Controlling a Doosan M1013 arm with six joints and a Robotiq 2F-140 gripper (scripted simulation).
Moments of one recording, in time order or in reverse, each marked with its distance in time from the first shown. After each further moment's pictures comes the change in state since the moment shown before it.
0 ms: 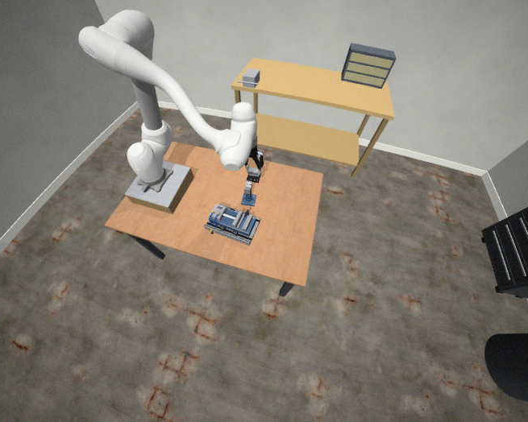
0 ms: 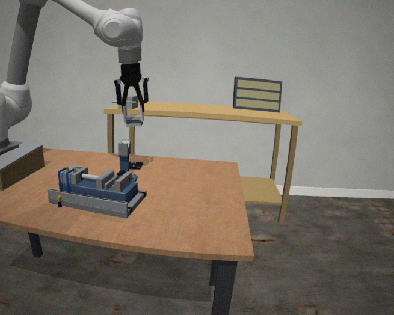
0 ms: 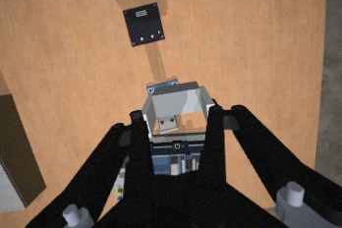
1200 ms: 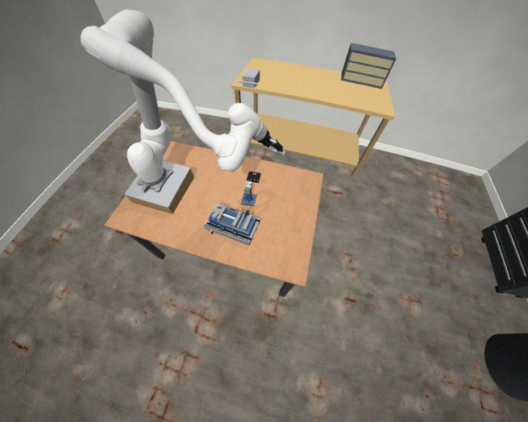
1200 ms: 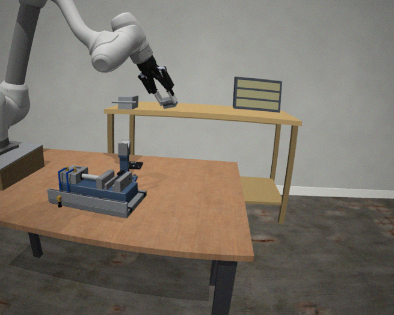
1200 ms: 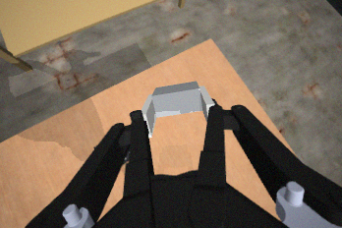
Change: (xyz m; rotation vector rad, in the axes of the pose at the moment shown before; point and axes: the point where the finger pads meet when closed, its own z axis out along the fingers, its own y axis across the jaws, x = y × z) arm 0.138 0.112 -0.034 -0.300 0.418 0.367
